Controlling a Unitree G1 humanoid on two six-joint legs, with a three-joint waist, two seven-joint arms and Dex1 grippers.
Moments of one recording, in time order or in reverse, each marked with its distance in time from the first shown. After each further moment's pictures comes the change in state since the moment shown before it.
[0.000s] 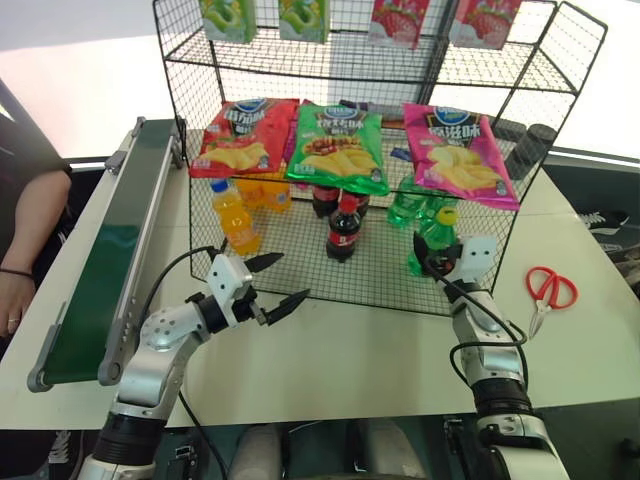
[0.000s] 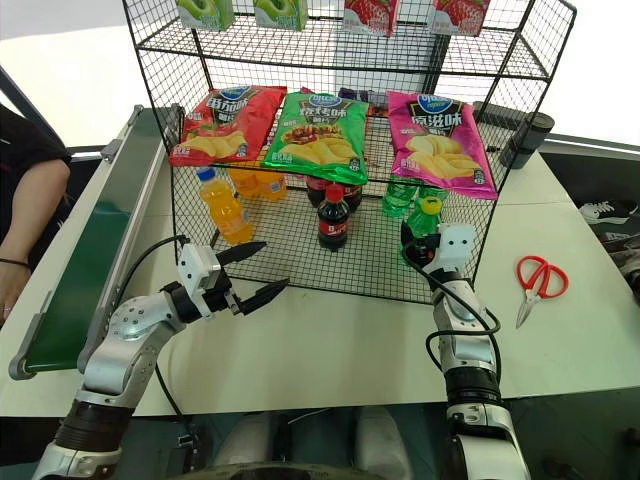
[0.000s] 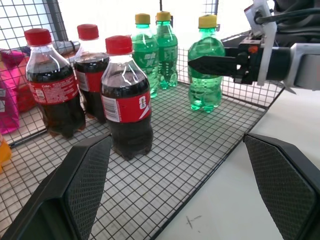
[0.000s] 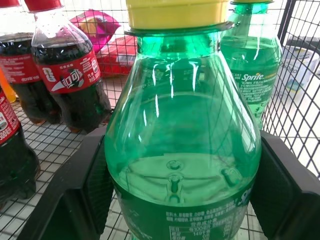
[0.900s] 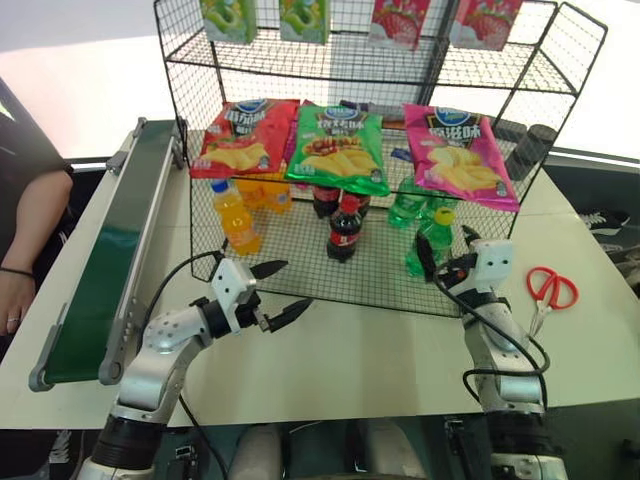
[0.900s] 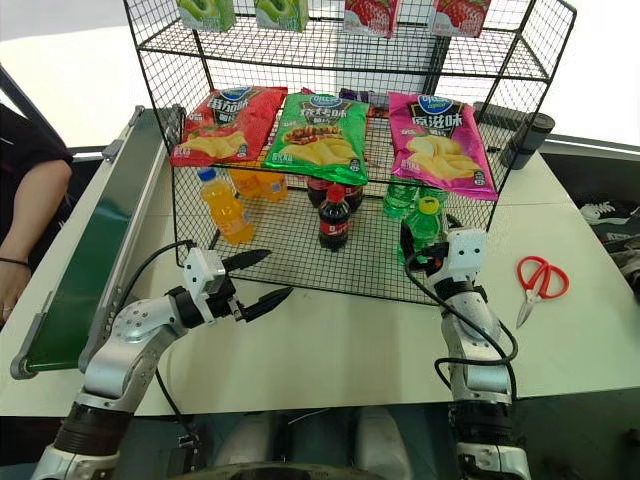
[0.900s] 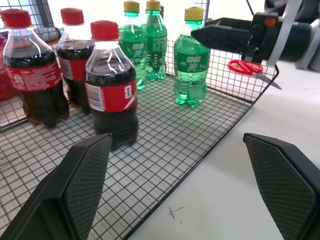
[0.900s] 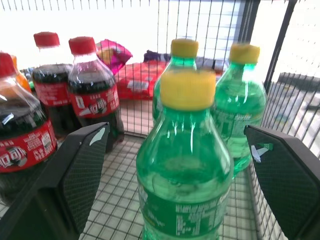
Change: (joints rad) left arm 0.009 0.006 -0.023 -0.009 -0.003 0.043 0.019; right arm 0.217 -0.013 0.043 -0.452 -0.012 0.124 -0.010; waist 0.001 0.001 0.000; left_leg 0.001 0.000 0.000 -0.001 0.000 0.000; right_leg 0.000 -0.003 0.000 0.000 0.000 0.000
